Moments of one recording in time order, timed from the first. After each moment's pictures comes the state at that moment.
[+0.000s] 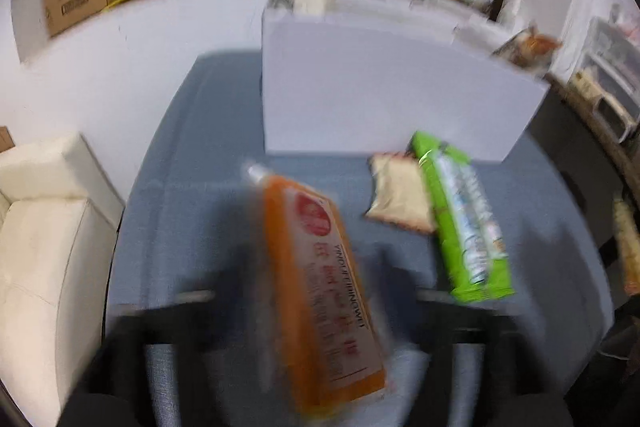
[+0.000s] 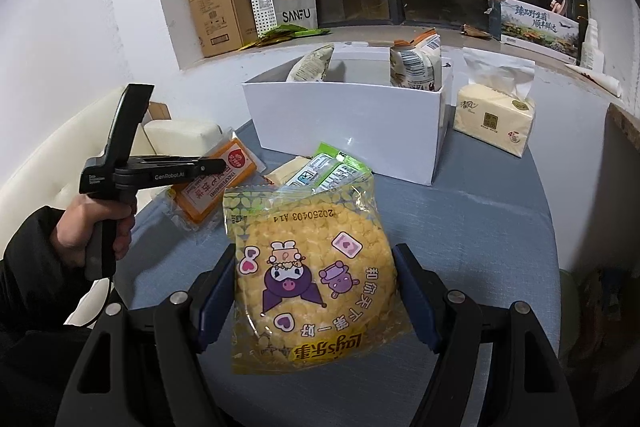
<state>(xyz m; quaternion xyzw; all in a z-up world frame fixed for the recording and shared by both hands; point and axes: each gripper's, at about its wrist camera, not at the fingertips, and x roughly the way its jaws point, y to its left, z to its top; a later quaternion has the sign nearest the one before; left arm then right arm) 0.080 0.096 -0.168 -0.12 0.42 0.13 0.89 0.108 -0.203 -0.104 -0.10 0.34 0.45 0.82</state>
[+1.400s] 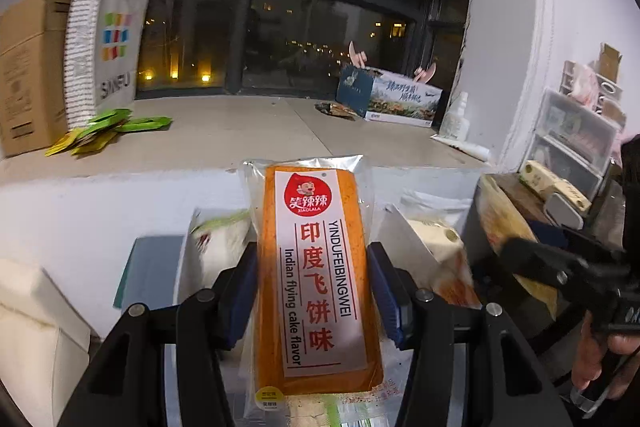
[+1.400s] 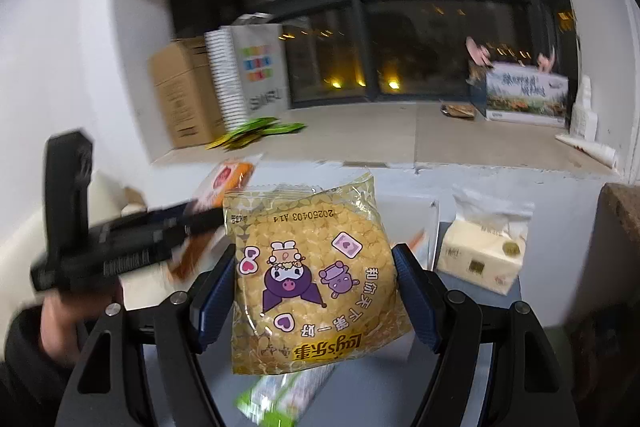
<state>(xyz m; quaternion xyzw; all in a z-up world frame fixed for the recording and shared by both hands) 0.208 0.105 0.008 -0.11 0.27 0.04 0.95 0.229 -0.118 0.025 -0.02 0.28 0.40 0.87</state>
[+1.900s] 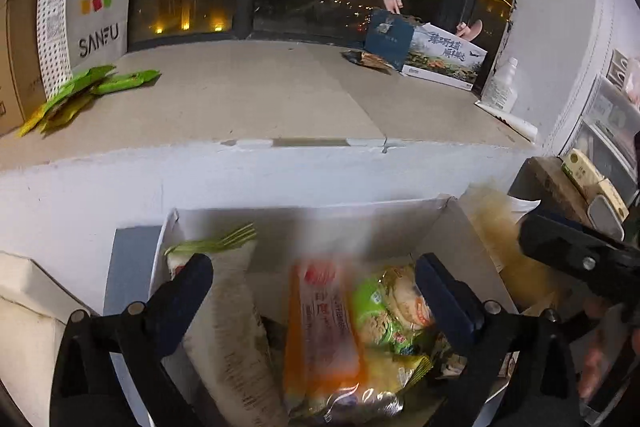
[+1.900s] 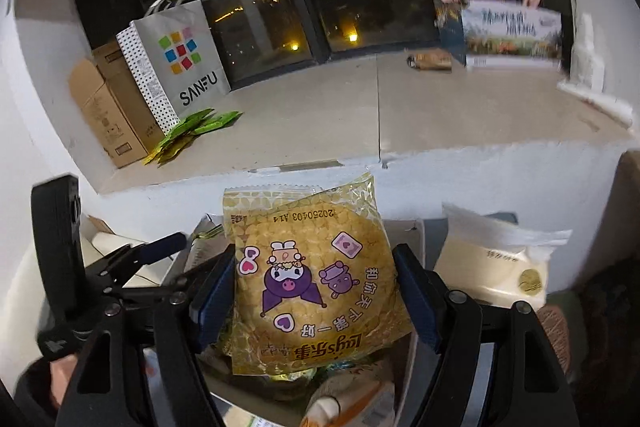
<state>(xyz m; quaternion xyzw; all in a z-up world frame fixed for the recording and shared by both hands) 0.307 0.138 -0.037 -0.13 0.36 0.06 0.92 0.364 -0.065 -0.005 0.02 0.38 0.35 0.86</state>
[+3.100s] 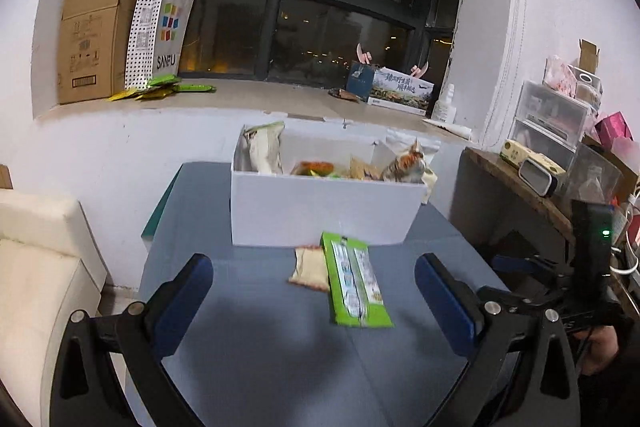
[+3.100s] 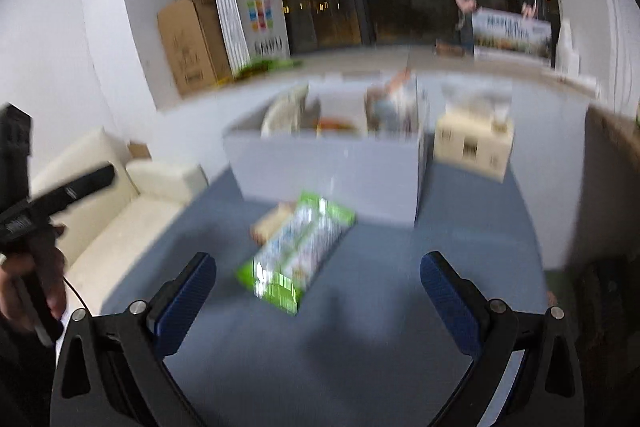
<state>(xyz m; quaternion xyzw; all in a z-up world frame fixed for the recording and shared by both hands) -0.020 0.051 -0.050 -0.12 0.25 0.07 0.96 0.124 -0.186 -0.085 -0.05 0.33 0.40 0.85</state>
